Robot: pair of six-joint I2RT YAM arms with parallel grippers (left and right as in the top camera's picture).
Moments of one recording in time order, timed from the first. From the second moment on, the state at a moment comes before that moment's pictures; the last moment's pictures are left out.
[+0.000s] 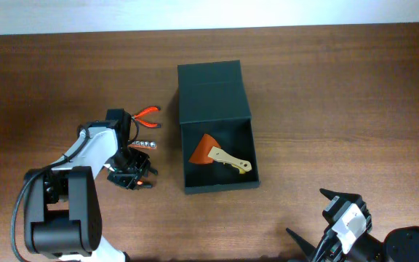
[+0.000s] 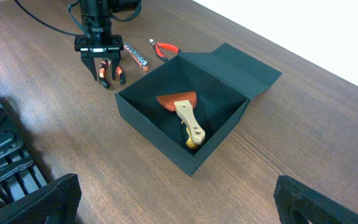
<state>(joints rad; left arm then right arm) 0.01 1.80 1.00 -0.94 0.12 -1.06 0.59 0.29 0.91 -1.09 -0.15 -0.15</state>
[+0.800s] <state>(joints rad) 0.01 1.77 0.97 -0.81 0.15 -1.06 0.59 0.29 0.91 -1.09 -0.15 -0.15</state>
